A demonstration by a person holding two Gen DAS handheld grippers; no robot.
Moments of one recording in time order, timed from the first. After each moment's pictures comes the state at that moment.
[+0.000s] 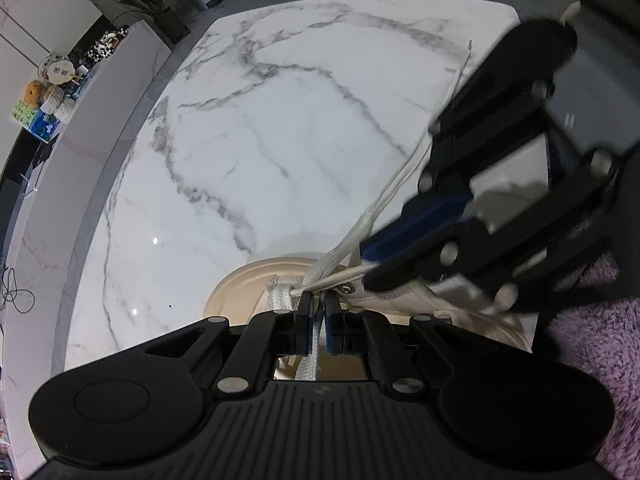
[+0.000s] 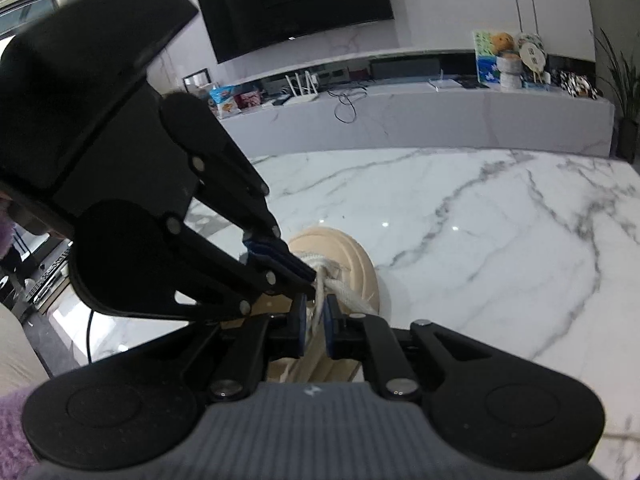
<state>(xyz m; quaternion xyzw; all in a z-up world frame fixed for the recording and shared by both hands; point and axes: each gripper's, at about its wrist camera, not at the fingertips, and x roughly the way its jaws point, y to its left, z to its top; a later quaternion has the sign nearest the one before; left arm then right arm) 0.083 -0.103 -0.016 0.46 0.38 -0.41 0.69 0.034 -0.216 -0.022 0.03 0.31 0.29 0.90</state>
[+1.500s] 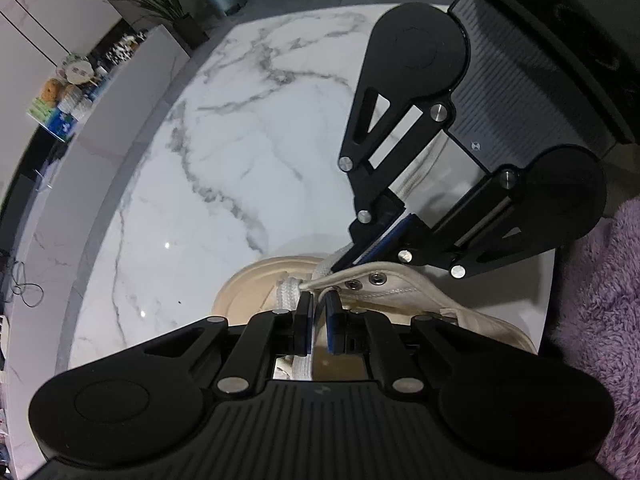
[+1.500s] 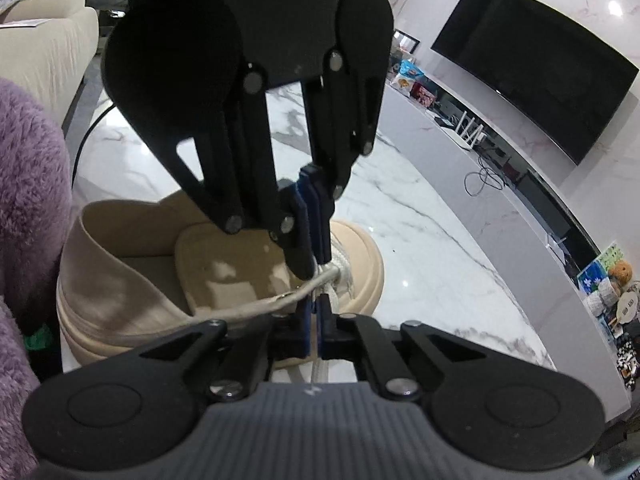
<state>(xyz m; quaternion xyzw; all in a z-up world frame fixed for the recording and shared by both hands) 0.075 -0.094 -0.014 0.44 0.36 -0.40 0.72 0.043 -0.198 -0.030 -0.36 0.19 0.45 0.79</state>
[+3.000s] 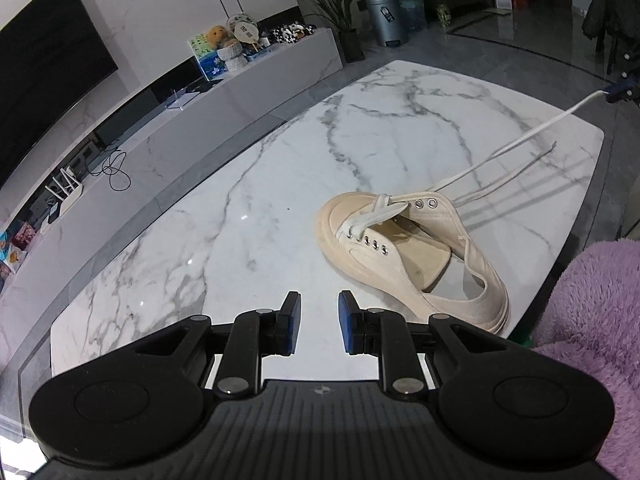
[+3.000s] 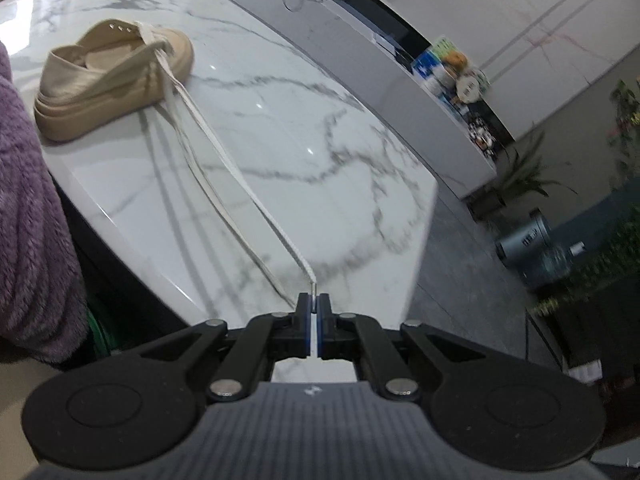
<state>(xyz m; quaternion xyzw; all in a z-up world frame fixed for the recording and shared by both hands) -0.008 0.037 0.059 0.28 0.36 -0.24 0.86 -0.066 -0.386 0.037 -0.37 0.37 0.12 0.84</state>
